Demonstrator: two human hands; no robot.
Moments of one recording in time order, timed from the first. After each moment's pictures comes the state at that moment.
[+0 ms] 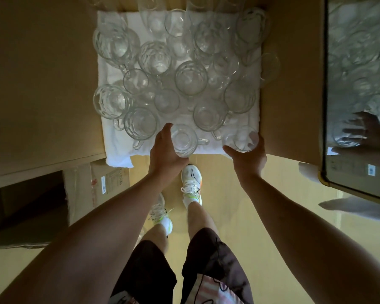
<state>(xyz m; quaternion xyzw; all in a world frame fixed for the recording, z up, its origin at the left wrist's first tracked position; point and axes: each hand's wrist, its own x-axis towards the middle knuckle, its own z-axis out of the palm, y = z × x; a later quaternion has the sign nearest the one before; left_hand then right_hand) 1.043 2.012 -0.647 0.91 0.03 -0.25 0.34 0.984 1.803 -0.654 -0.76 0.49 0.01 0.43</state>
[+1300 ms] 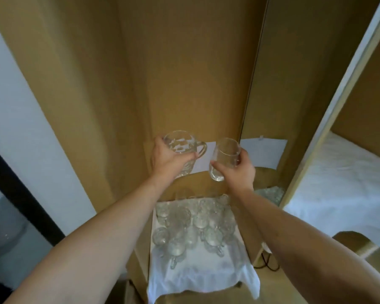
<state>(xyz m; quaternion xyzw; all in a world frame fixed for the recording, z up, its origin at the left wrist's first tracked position) 1.074 2.084 -0.145 0.80 -0.07 0.11 0.58 1.001 1.900 -0.194 -0.78 0.21 -0.32 0.50</state>
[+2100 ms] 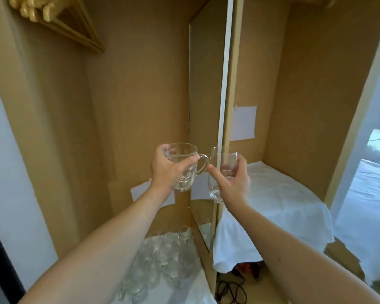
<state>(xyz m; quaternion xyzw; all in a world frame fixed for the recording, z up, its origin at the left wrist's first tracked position) 0.894 1.974 -0.039 0.67 -0.21 0.10 0.71 0.815 1.817 -0.084 -0.70 0.14 -0.47 0.52</state>
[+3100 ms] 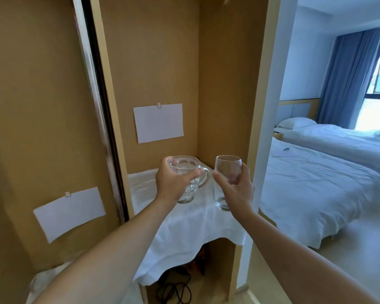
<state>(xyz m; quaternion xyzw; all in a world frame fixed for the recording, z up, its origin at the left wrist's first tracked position) 0.785 1.672 -0.067 0.69 -0.26 0.00 0.67 0.660 1.545 -0.095 -0.70 0.26 -0.49 0.45</state>
